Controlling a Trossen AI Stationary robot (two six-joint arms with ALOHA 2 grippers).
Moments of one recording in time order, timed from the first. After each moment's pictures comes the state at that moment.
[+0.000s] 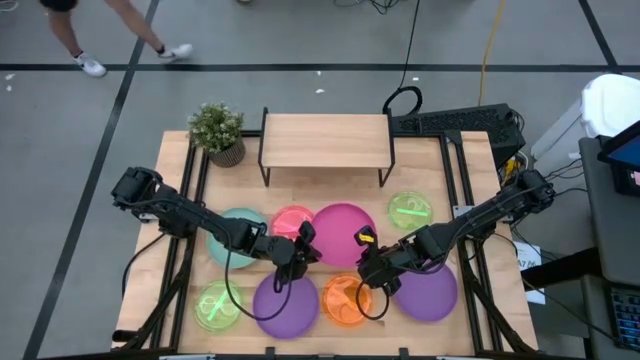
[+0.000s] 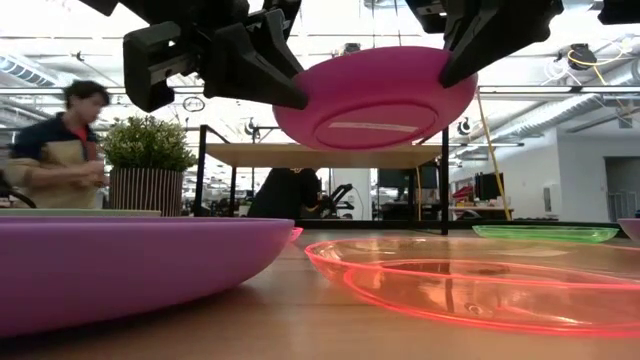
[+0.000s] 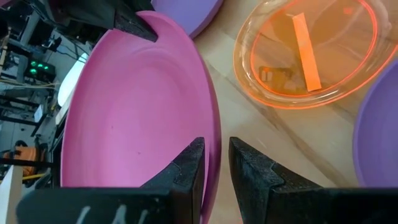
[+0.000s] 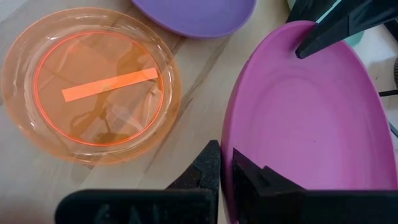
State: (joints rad) left arm -0.34 1.62 0.94 0.06 -0.23 0.70; right arm 0.45 1.51 1.09 -0.55 0.28 -0.28
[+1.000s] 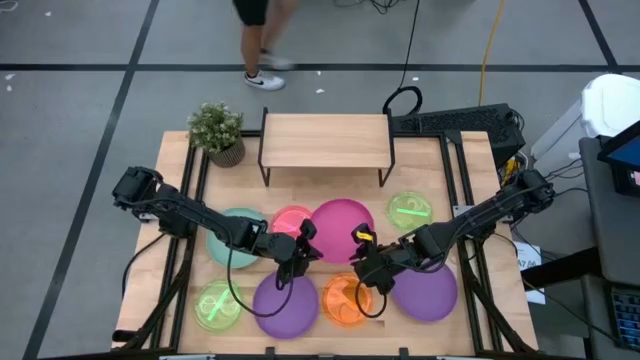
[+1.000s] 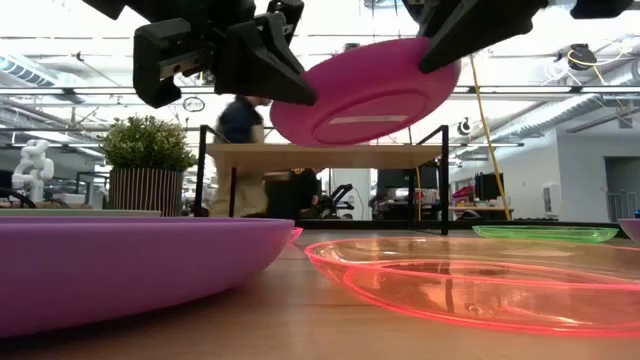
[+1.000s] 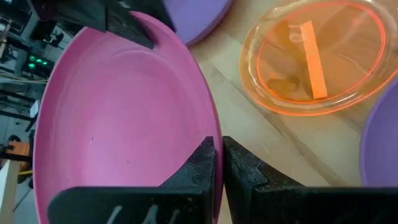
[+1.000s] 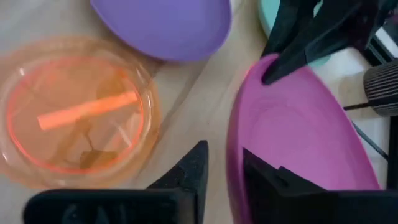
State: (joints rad) left arm -0.32 1.62 0.94 0.08 -0.21 0.67; right arm 0.45 1.51 1.09 -0.45 0.32 -0.29
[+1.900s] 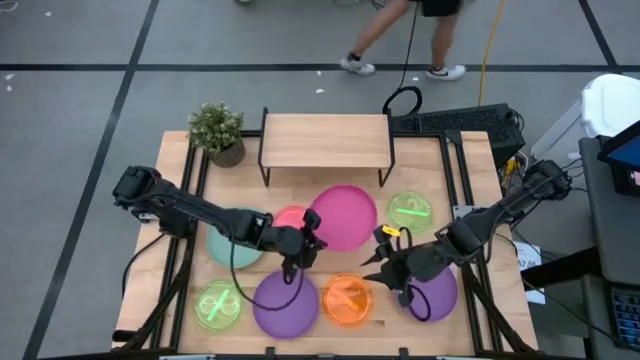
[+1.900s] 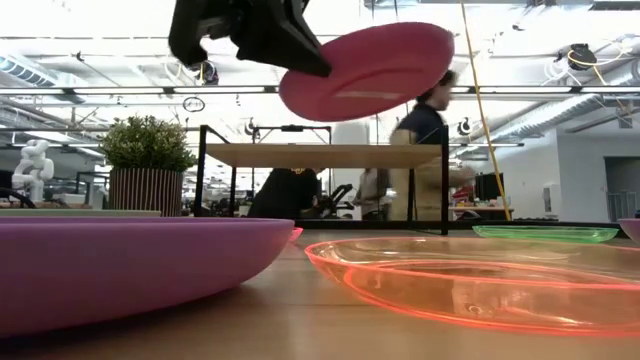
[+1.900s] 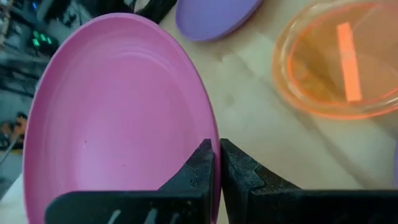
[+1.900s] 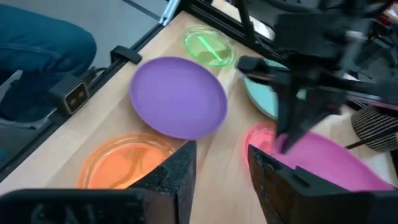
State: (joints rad) left arm -0.28 1.62 1.13 -0.18 -0.27 0.63; right arm 0.56 1.30 1.09 -0.40 0.32 -0.14
